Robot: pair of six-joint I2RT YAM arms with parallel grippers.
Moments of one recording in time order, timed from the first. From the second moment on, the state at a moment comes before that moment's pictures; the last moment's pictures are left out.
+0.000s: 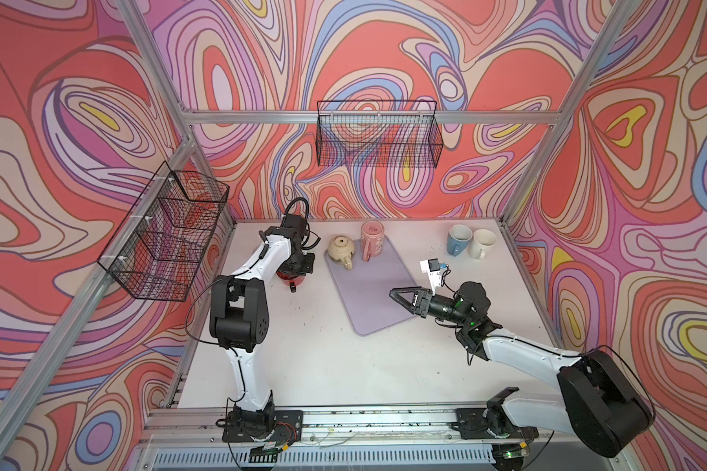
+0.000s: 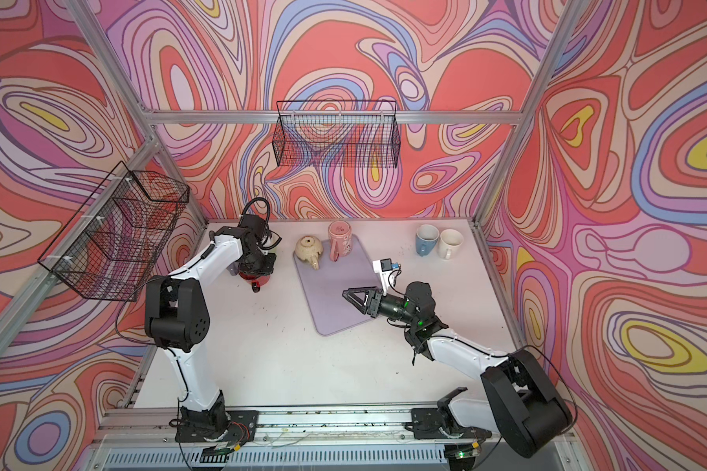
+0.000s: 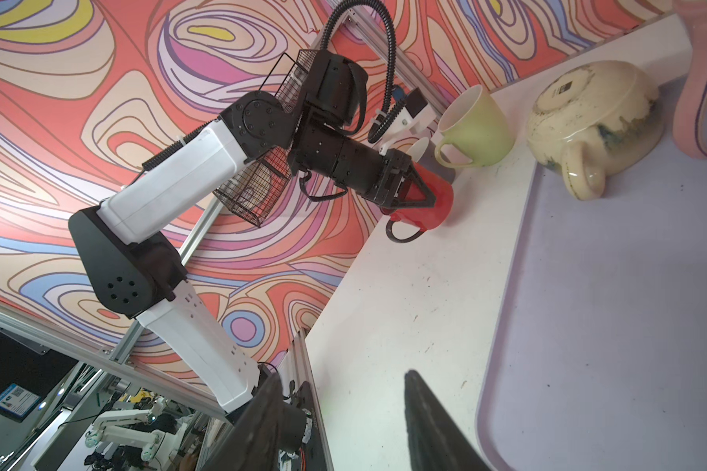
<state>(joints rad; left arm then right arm) -0.14 1.96 1.63 -0.95 0.01 -0.08 0.45 1.27 0.48 0.79 -0.73 0.87</state>
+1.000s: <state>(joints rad) -0.05 2.09 1.72 -0.94 0.02 -0.08 0.45 1.27 0.47 0.75 -0.73 0.86</state>
